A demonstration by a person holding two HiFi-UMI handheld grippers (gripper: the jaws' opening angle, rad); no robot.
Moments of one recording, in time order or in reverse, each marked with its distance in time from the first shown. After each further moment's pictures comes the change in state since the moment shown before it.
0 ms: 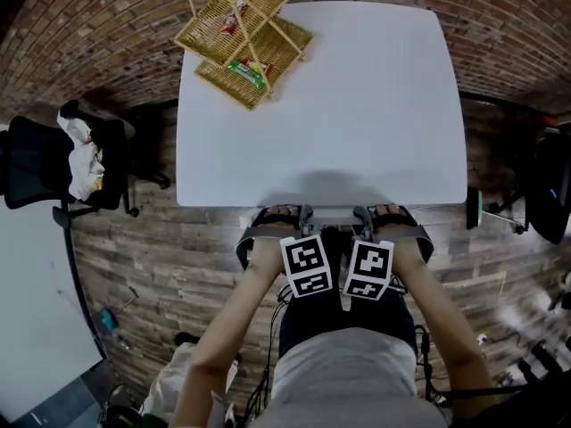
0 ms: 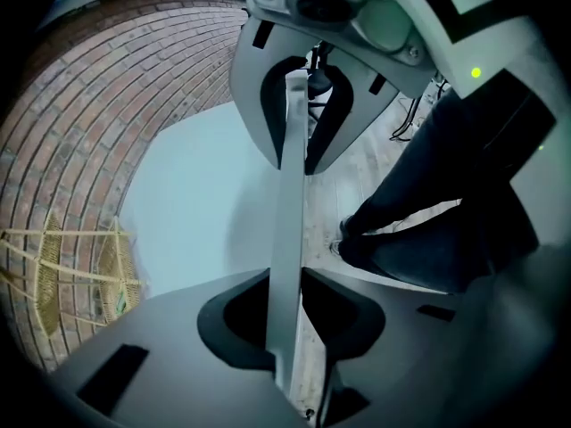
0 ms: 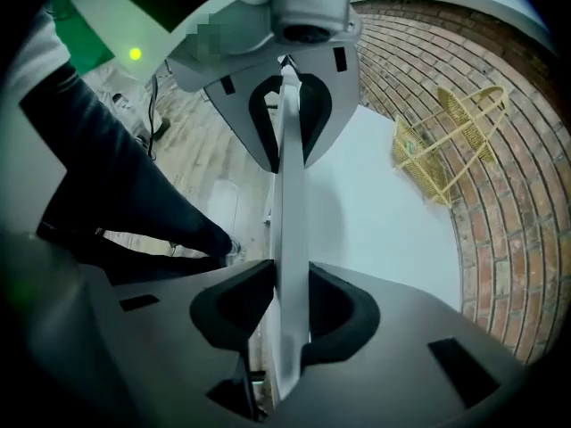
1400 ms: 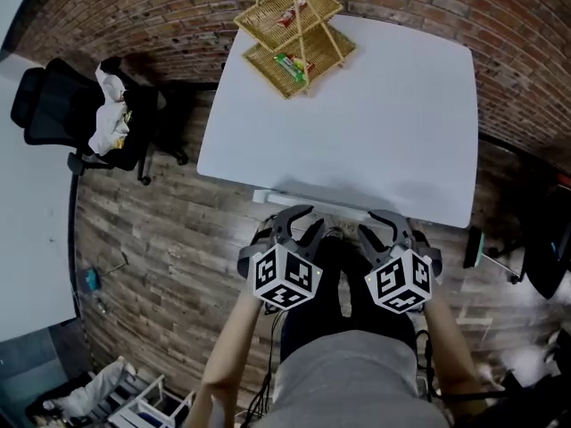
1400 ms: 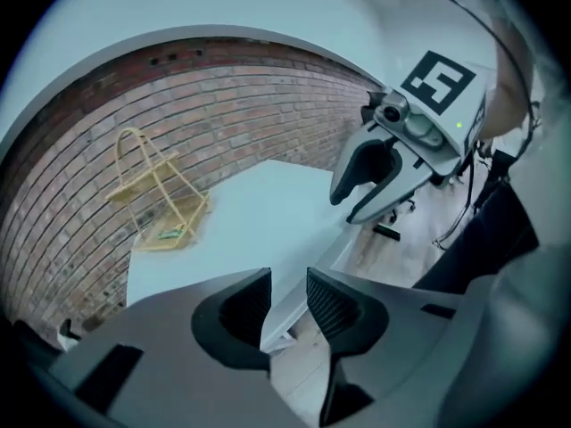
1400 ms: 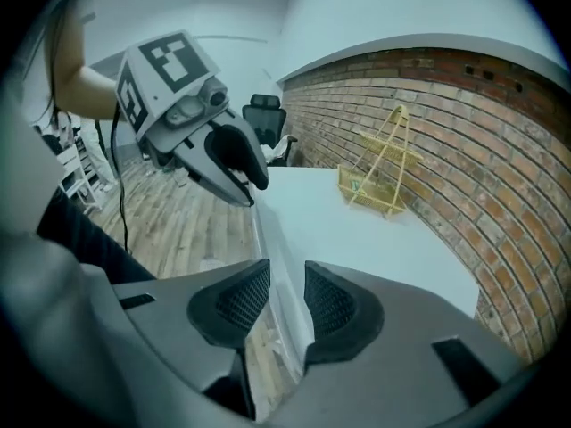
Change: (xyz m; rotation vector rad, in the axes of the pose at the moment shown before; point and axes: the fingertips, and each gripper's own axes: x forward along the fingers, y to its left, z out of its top) left arm -0.083 0.007 0.004 -0.686 -0.368 0.267; right arm -0.069 -0.012 0.008 0.290 -0.450 -0.072
